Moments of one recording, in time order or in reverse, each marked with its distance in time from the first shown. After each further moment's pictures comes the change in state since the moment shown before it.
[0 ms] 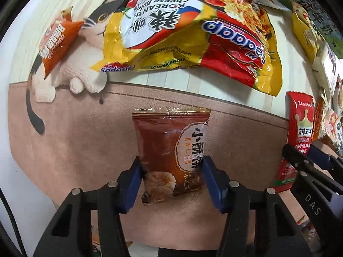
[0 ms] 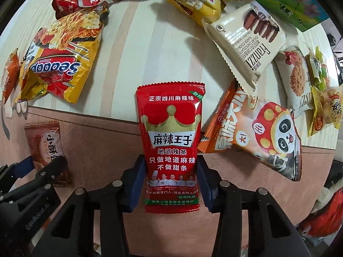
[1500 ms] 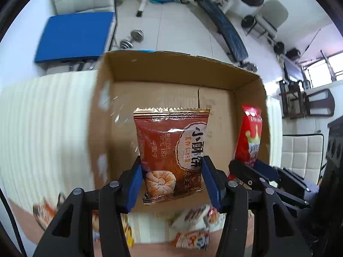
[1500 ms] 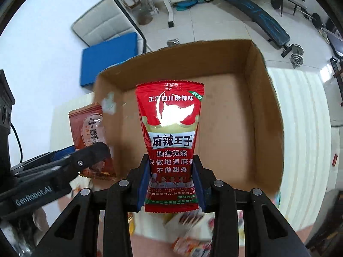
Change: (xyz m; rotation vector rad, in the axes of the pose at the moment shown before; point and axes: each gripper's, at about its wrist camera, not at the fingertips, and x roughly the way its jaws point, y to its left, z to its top) left arm -0.244 -0.175 0.302 0.178 -0.159 -0.287; right arm -0.213 -0.183 0.219 0.154 -0.252 0.331
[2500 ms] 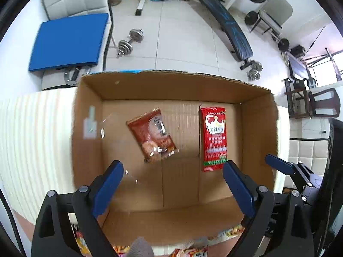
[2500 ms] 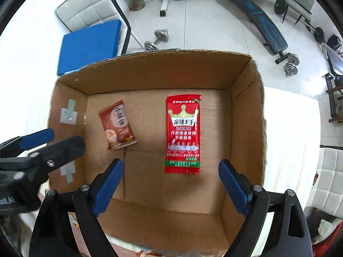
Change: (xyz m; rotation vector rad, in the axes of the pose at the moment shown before) left arm 0.006 -0.019 0.029 0.005 -0.010 0.037; right arm 0.027 -0.022 0.054 -0.075 0.063 -0.118
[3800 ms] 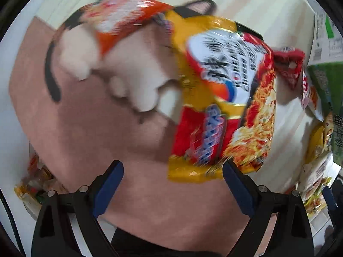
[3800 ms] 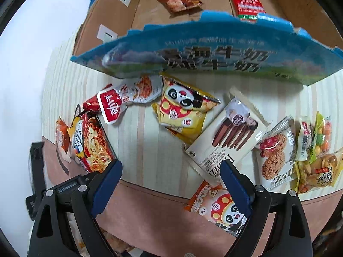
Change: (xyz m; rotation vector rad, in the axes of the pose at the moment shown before) left arm 0.081 0.180 -0.347 -0.691 0.209 0.173; right arm 0.070 0.106 -0.223 -0.005 0.136 0.145
